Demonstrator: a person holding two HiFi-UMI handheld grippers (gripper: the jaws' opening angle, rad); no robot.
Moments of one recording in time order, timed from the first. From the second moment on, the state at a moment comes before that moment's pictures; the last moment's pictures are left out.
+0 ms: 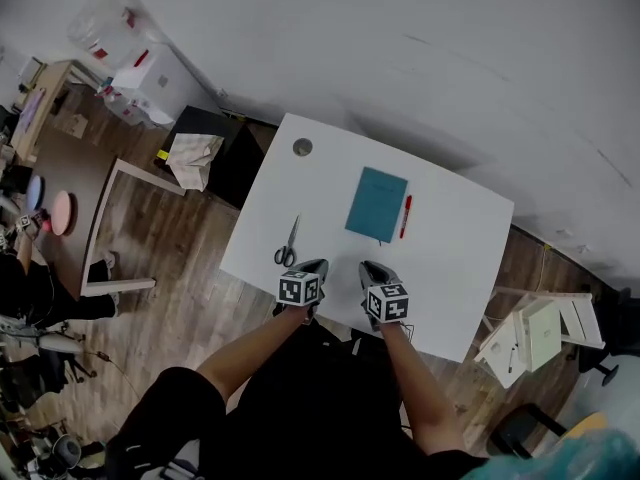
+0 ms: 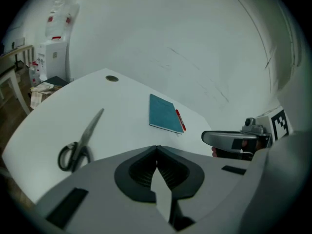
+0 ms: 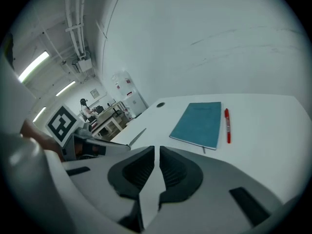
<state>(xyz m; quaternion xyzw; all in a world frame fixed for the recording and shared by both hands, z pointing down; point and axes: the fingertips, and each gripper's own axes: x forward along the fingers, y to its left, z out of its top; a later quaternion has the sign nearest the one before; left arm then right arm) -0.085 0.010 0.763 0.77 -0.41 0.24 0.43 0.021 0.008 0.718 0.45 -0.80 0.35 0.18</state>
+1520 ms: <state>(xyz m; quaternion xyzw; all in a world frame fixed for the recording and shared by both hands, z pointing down) -0.294 -0.019 0.772 0.82 -0.31 0.23 0.41 -0.207 -0.006 0.806 0.60 -0.62 0.45 0.24</state>
